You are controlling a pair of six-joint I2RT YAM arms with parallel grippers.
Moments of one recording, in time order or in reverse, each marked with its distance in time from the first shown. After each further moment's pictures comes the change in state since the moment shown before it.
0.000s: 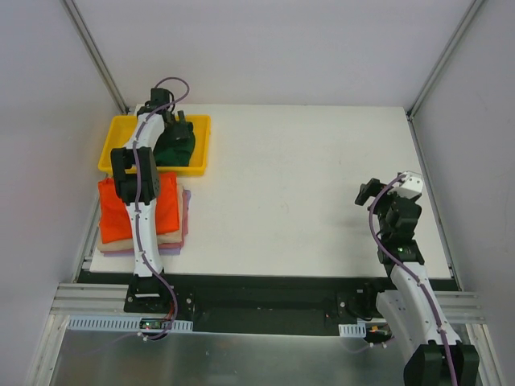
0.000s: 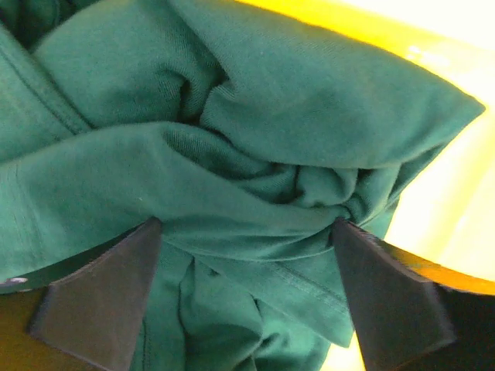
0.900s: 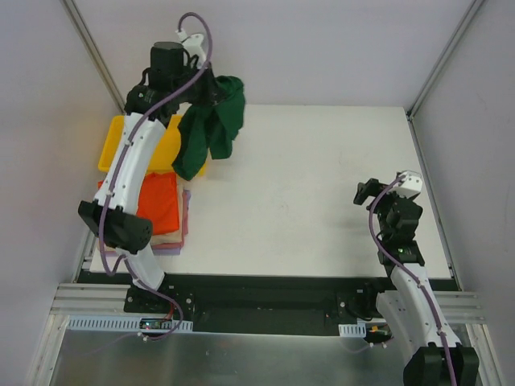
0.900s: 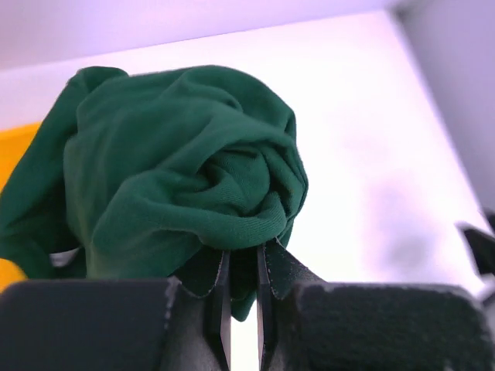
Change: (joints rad) left arm -0.256 -0.577 0.017 -0.101 0.349 -0.043; right arm 0.000 -0.009 0.000 0.017 -0.055 -0.002
